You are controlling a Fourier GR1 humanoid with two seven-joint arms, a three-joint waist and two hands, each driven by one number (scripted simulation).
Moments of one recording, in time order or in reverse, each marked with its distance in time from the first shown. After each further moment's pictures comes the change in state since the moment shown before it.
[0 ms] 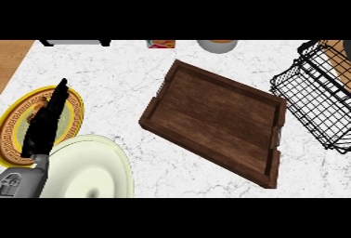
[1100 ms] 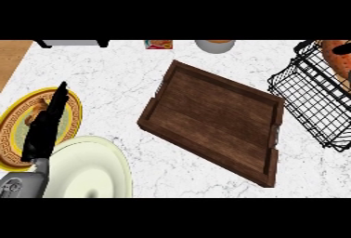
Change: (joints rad) left arm 0.031 -0.035 0.026 -0.034 -0.036 -0.015 0.019; right arm 0.362 0.057 -0.173 -0.479 -0.196 -0.212 -0.020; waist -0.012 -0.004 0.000
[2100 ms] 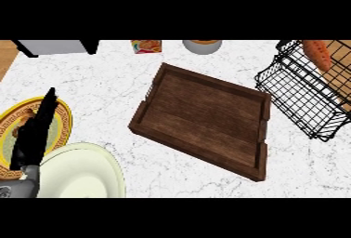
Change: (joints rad) left arm 0.054 0.010 0.047 -0.016 -0.003 0.000 0.005; right arm 0.447 0.172 -0.134 -1.008 0.013 0.219 0.138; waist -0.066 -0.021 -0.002
